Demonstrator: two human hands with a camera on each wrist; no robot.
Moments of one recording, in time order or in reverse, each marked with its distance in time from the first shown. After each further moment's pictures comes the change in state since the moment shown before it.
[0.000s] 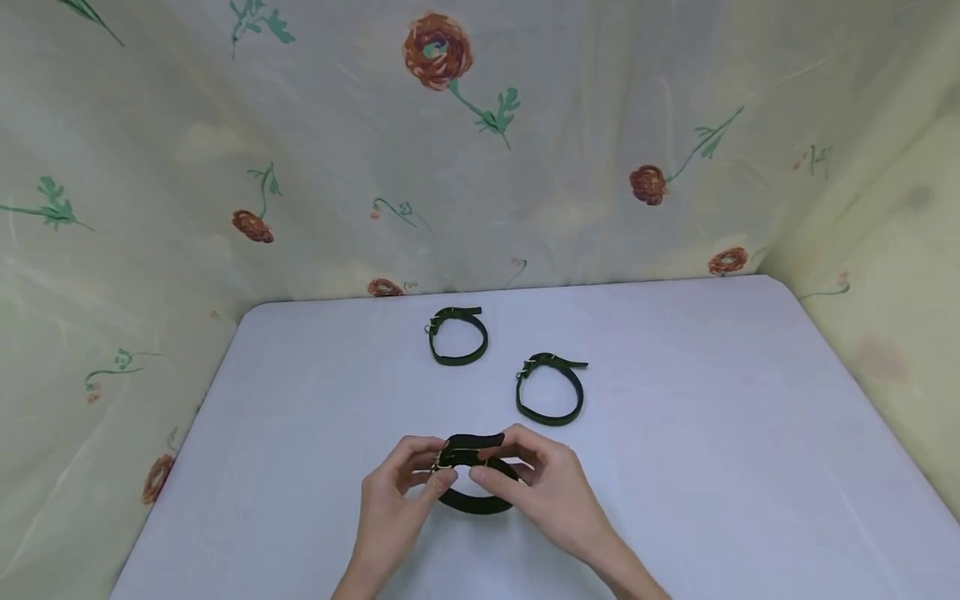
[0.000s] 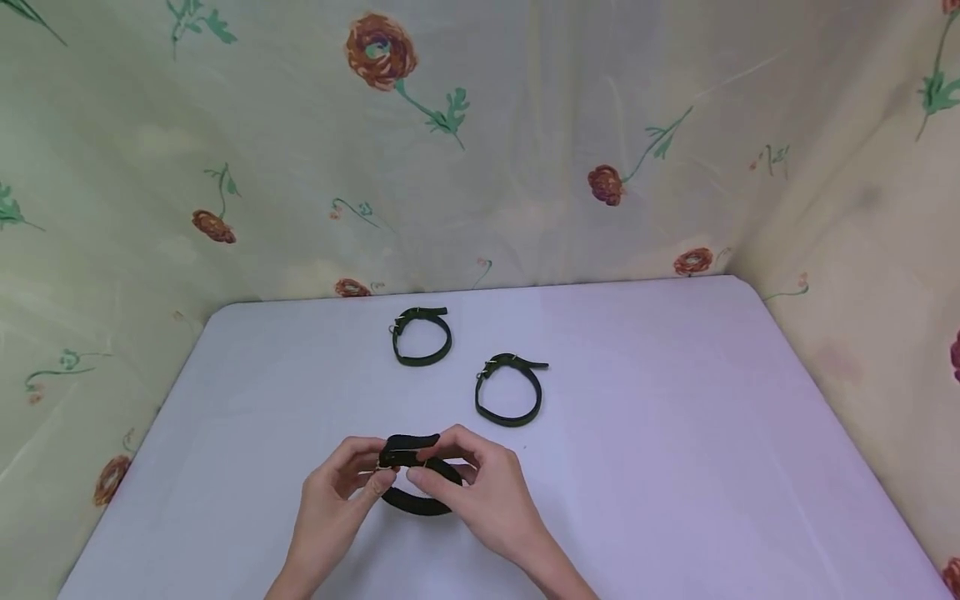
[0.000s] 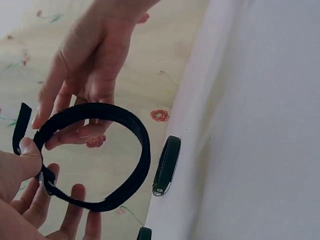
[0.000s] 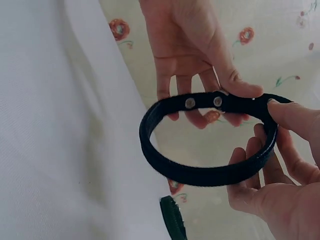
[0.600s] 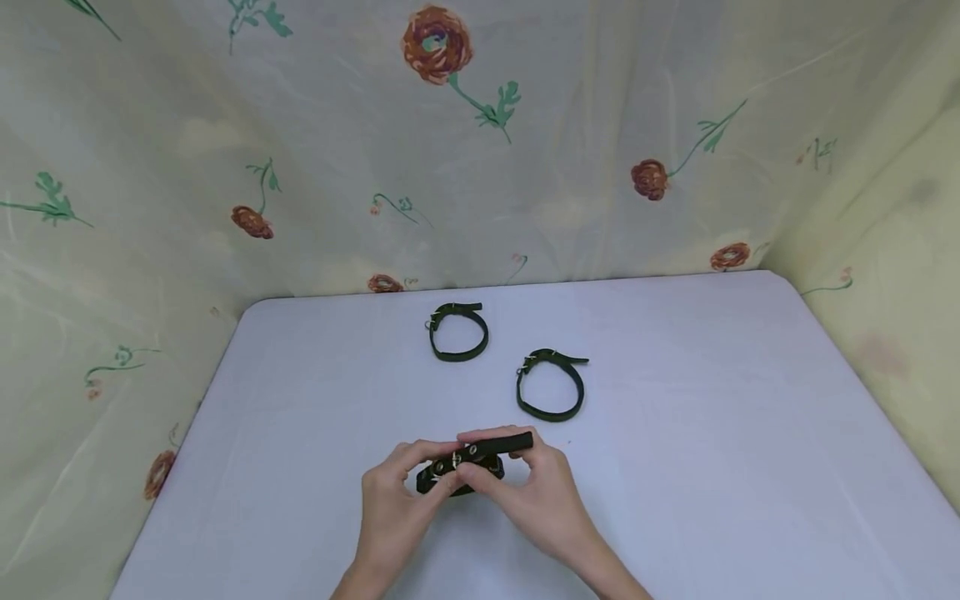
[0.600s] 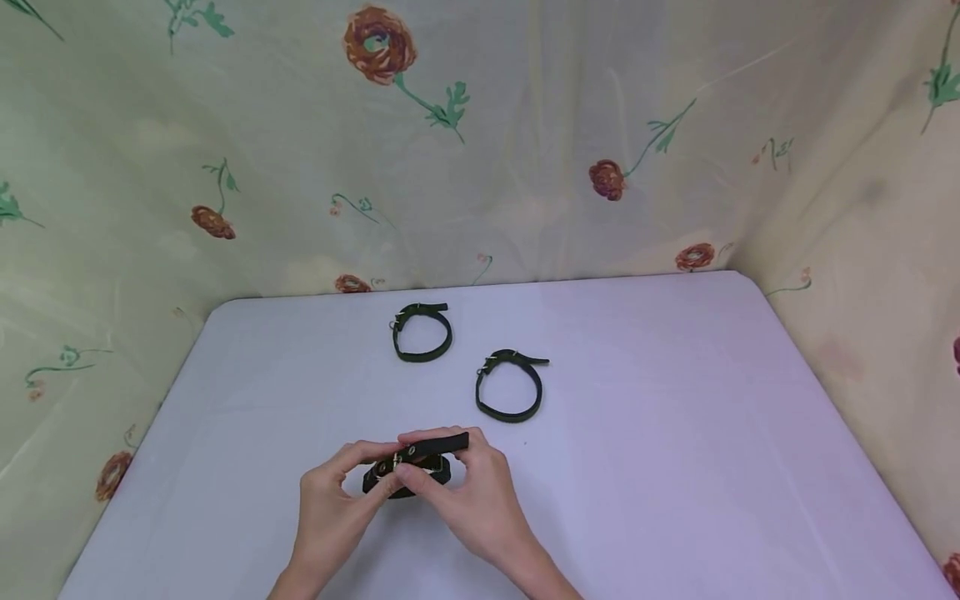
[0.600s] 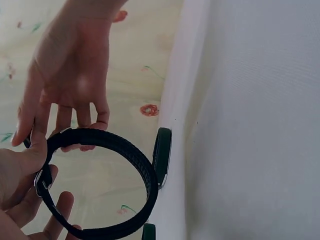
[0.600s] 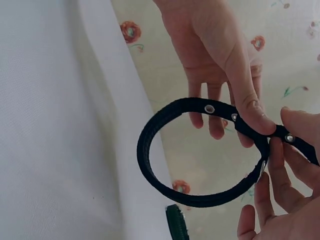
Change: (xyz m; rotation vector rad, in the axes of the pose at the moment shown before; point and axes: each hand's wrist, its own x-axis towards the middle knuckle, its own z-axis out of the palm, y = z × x) left_hand -0.001 -0.004 0.006 0.254 0.117 0.264; right_hand -0.004 0.005 0.016 -0.207 0.127 -0.152
